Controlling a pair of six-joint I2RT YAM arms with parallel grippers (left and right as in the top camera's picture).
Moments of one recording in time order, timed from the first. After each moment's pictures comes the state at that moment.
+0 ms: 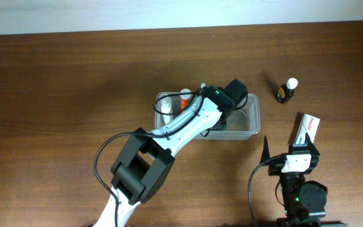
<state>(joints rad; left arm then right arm) -0.82 2.27 1.87 -1.06 -0.25 -0.78 0.01 0.01 0.01 -0.07 0.06 -0.15</state>
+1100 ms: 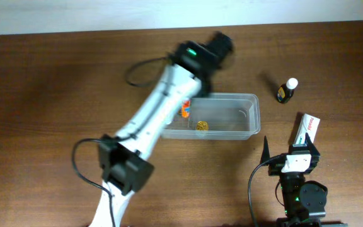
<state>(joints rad) -0.63 2.27 2.46 -1.58 -0.27 -0.69 0.01 0.01 0.01 -0.07 0.06 -0.15</state>
